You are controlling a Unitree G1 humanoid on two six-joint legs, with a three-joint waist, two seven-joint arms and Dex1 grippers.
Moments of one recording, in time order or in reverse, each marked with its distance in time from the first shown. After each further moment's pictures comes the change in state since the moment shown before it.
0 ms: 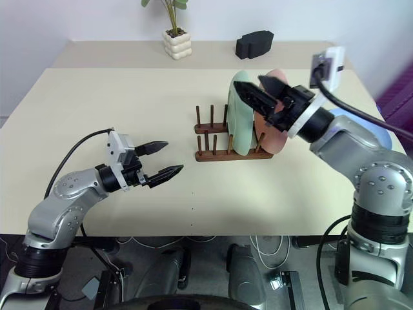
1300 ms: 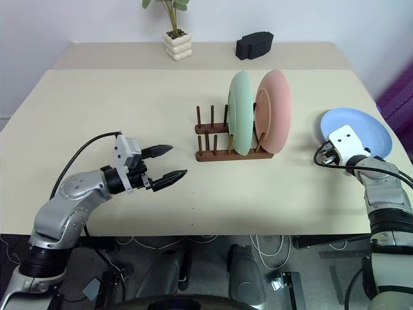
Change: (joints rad) left arm 0.001 -0.011 -0.031 0.012 0.054 -0.012 -0.028; right arm 0.085 -0.159 0.281 1.063 -1.262 -0.782 0.297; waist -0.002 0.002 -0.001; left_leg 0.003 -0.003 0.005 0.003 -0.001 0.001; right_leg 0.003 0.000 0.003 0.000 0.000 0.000
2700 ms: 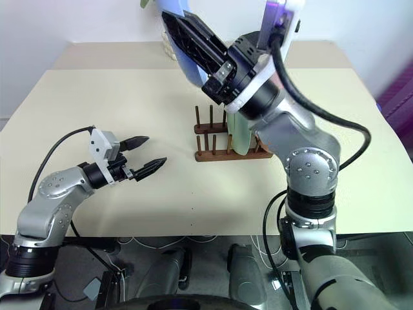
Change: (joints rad) left arm 0.024 0.038 0.123 0.058 0.022 -0.049 0.032; right arm -0.297 0.611 -0.040 -1.116 1.189 0.599 -0.398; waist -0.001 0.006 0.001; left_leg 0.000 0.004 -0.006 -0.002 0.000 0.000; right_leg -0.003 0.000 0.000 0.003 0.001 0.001
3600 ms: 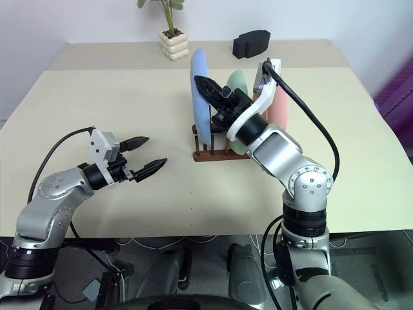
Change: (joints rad) left arm 0.001 0.000 0.000 -0.012 -0.002 0.002 0.001; right arm 0.163 0.023 -0.012 0.066 0.360 0.070 -0.453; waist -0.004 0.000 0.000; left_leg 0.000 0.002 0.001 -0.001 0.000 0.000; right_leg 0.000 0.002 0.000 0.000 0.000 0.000
